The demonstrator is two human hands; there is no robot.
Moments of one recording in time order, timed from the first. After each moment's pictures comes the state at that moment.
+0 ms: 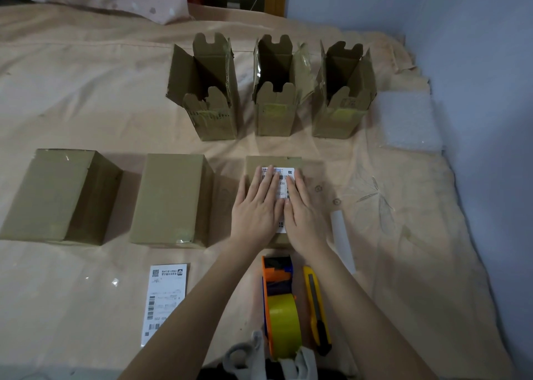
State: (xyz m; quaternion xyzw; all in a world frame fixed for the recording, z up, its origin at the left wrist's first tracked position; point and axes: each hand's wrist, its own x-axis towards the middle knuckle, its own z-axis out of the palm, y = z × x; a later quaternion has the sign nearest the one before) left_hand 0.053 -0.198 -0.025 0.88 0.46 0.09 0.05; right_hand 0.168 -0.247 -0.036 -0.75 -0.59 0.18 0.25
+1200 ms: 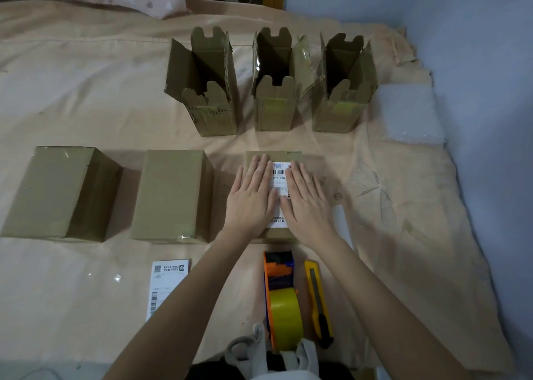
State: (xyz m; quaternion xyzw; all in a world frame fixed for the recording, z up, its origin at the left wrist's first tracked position) left_hand 0.045 -0.182 -0.026 0.87 0.46 0.11 0.08; right_hand 0.178 -0.244 -0.026 -0.73 -0.68 0.05 0.11
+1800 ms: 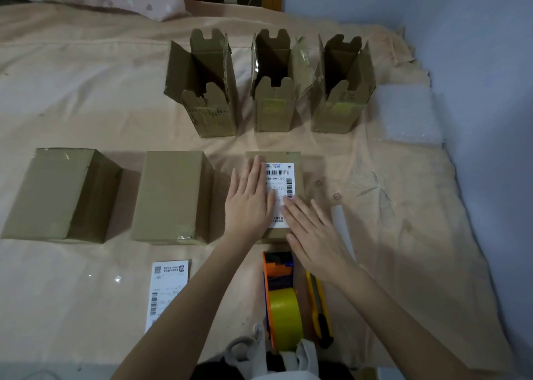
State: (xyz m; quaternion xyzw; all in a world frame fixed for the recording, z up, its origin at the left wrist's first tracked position) left_hand 0.045 -0.190 -0.029 0.86 0.49 0.13 0.07; right_hand 0.187 -0.301 -0.027 -0.63 -0.77 0.01 0.07
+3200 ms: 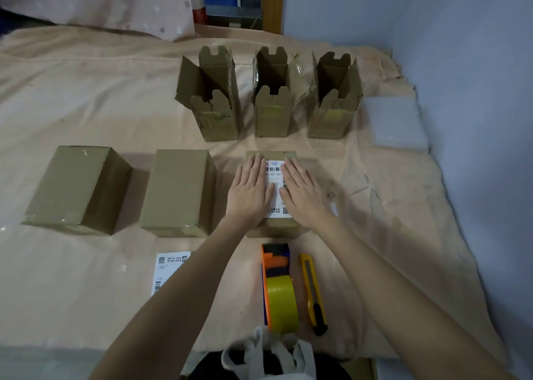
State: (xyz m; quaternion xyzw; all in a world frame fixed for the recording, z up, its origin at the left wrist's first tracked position) left_hand 0.046 -0.188 -0.016 0.87 0.48 0.03 0.07; right_hand 0.193 -0.238 -0.011 -0.71 -0.70 0.09 0.03
